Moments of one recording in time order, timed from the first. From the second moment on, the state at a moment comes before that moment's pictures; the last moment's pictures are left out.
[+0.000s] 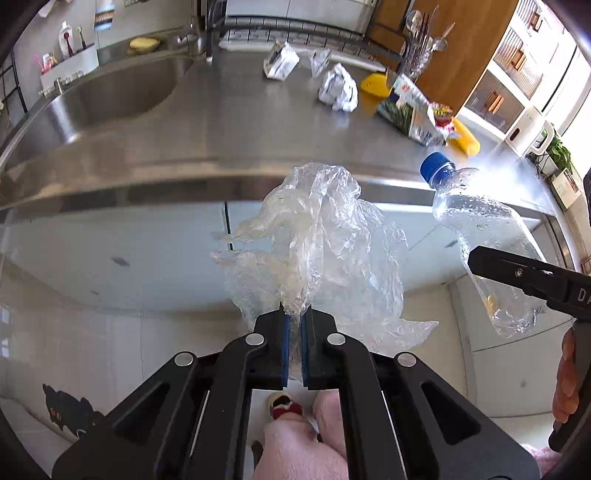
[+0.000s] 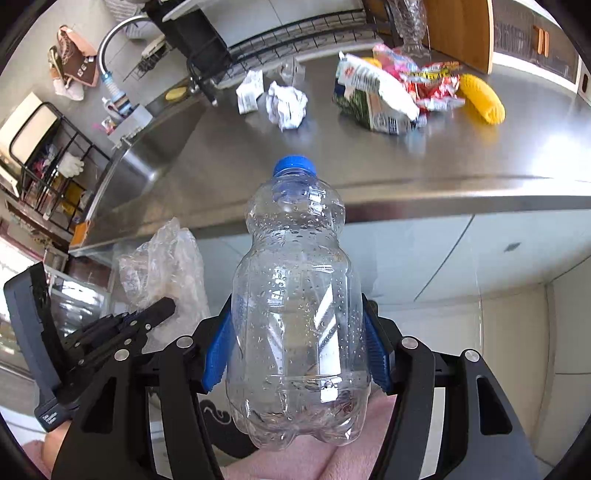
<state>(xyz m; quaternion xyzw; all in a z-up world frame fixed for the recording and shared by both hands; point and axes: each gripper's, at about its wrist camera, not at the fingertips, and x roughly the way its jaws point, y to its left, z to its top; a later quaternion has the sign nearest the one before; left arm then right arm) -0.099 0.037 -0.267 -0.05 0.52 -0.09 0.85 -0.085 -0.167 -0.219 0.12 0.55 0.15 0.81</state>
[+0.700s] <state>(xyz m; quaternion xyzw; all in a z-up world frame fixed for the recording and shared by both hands) -0.083 0.014 -0.493 -0.05 0.66 -0.08 0.75 -0.073 -0.159 -0.457 0.17 0.70 0.09 0.68</state>
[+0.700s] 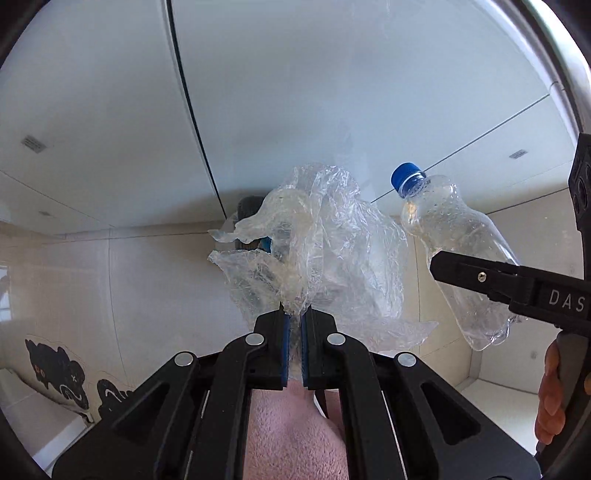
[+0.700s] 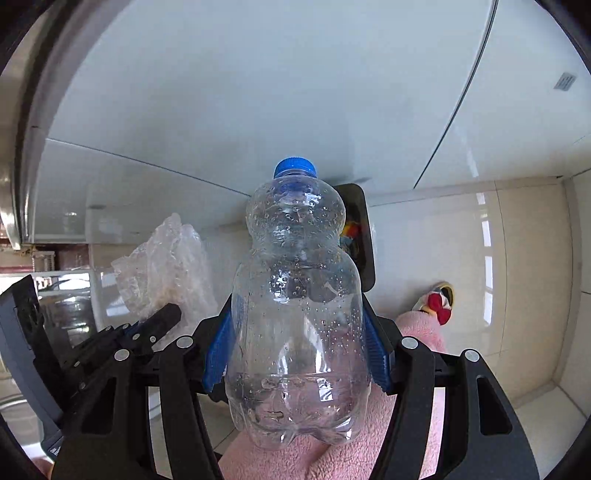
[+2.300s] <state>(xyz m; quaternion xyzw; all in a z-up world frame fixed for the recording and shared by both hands) -0.064 0.010 -0.416 -0.06 0.62 -0.11 0.77 -0.052 -0.189 -0.409 0.23 0.68 0.05 0.70</state>
